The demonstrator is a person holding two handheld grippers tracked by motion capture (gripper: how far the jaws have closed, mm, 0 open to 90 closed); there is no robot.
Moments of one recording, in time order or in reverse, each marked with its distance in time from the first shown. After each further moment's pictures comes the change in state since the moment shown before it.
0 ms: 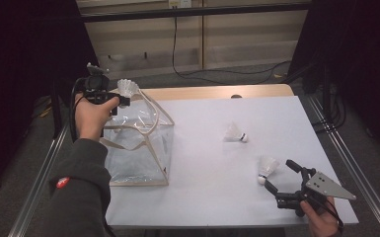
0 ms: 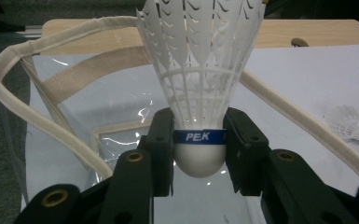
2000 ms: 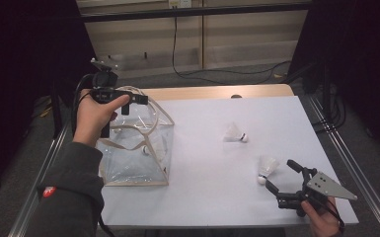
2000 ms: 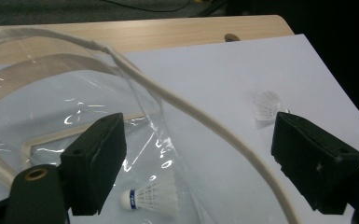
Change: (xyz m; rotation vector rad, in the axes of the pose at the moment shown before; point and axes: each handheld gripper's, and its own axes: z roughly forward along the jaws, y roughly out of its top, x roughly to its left) left arm -0.040 0.004 -0.020 0.003 -0.205 0.061; right arm -0.001 0.001 -0.002 0.003 -0.004 -0.006
